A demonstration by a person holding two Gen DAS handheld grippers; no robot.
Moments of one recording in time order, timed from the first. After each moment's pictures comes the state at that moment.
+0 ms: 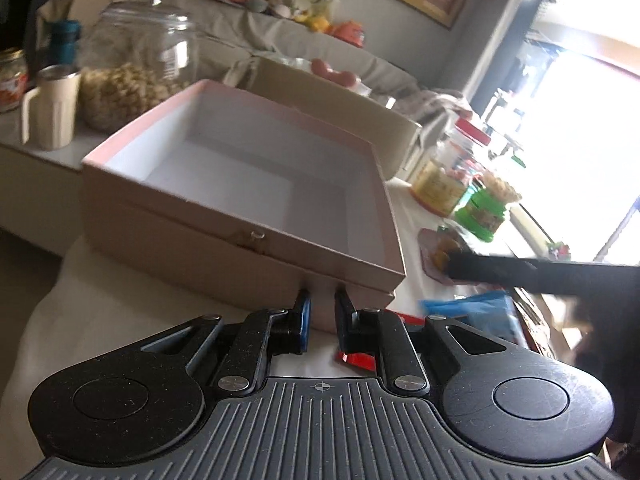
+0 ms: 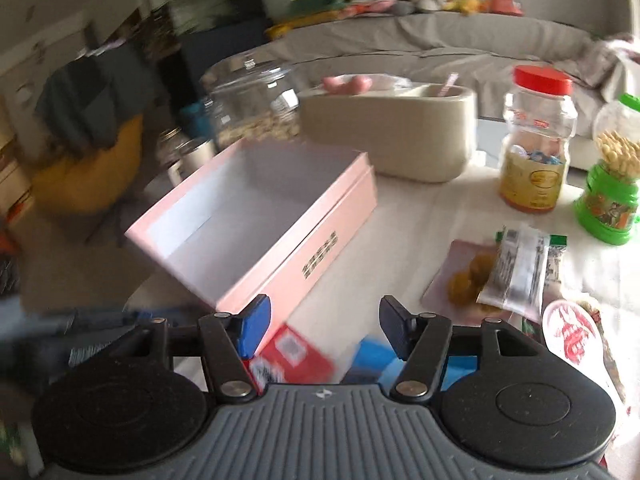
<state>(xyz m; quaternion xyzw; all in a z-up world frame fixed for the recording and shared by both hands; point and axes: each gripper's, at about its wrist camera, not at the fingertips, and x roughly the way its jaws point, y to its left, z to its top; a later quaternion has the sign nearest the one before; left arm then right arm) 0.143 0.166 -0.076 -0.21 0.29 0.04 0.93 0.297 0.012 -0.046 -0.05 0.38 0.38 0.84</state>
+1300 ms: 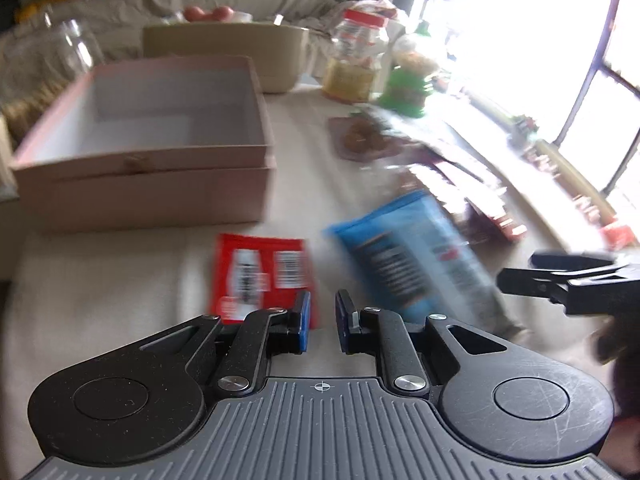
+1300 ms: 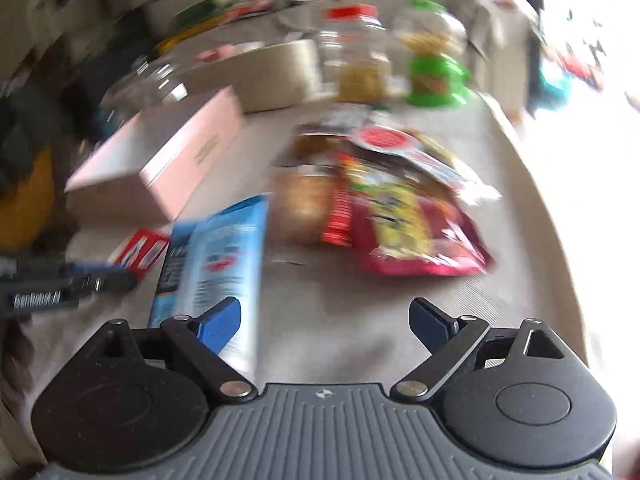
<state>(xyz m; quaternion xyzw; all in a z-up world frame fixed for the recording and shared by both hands) 0.112 0.097 -0.073 -0.10 0.39 -0.06 0.91 0.191 -0.159 -0.086 0.05 0.40 0.21 0.89</state>
